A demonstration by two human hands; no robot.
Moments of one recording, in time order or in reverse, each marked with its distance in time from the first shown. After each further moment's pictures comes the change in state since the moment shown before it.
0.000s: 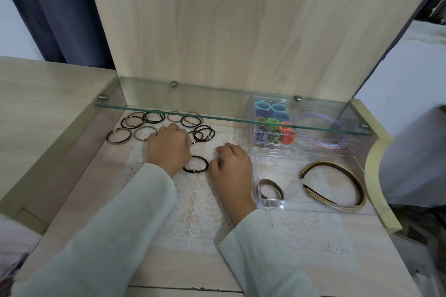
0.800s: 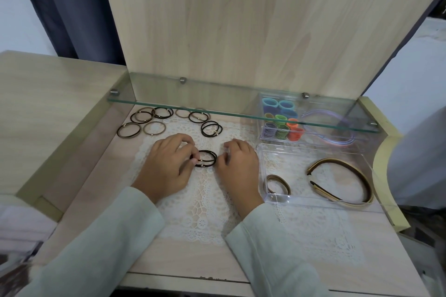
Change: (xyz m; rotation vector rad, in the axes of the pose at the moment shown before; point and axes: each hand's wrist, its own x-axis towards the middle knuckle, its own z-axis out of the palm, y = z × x) left_hand -0.058 -0.042 0.003 -0.297 0.214 0.515; right_hand 0.000 -0.002 -0.001 -0.040 -0.001 -0.026
